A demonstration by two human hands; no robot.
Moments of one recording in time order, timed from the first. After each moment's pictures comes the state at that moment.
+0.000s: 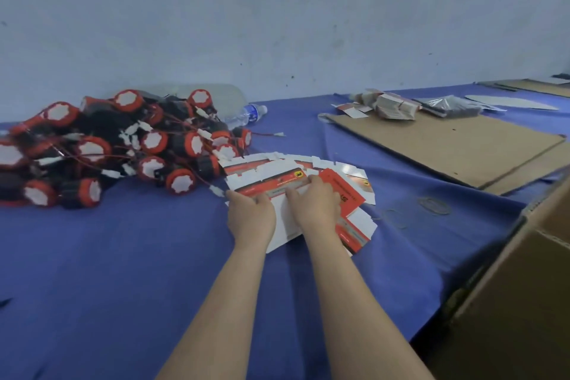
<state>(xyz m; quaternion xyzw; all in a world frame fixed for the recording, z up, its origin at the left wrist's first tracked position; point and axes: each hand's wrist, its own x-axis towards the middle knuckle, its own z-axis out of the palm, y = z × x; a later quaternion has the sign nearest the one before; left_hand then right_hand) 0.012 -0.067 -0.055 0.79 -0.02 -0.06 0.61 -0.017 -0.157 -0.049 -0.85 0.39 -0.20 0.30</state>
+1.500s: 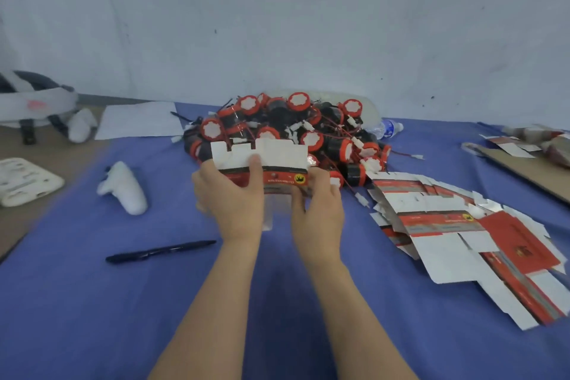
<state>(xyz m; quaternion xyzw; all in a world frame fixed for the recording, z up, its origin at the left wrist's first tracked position) 0.077 0.152 -0.044 0.72 0.12 0.37 0.57 0.046 0.055 -0.063 -0.83 0.02 -0.33 0.44</state>
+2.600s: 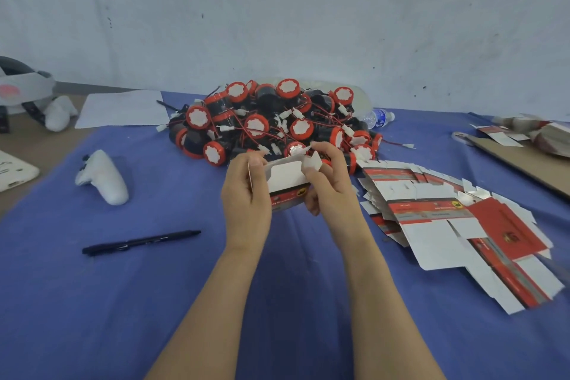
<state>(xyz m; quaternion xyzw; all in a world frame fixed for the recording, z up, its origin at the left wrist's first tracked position) 0.056 0.130 -0.064 0.68 -0.11 0.30 0.66 0.036 0.010 -0.045 -0.71 -0.09 -0.18 0.67</state>
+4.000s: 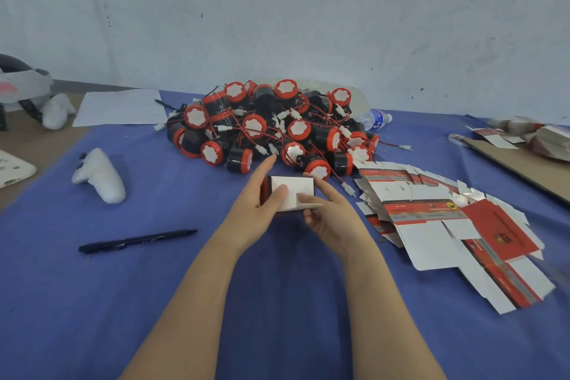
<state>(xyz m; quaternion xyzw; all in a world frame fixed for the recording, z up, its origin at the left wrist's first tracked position) 0.062 0.146 -0.073 0.76 -0.20 0.02 0.62 0.046 -0.008 -0.070 -0.59 0.07 0.00 0.80</state>
